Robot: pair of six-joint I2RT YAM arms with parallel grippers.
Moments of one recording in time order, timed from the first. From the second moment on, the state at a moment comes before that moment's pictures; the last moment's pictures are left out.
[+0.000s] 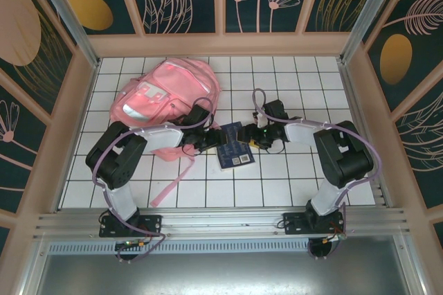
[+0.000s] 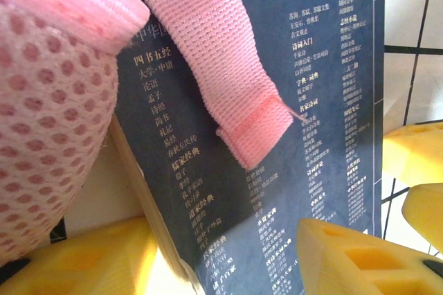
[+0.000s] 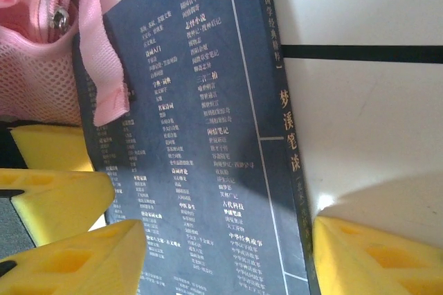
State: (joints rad) left arm -0.65 1.82 0.98 -0.17 0.33 -0.83; right arm 0.42 1.71 0.84 -0.20 -0.59 0.57
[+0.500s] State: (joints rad) left arm -0.65 1.83 0.98 -0.18 0.33 -0.80; right arm 0.42 1.75 0.82 -0.10 -0.77 0.68
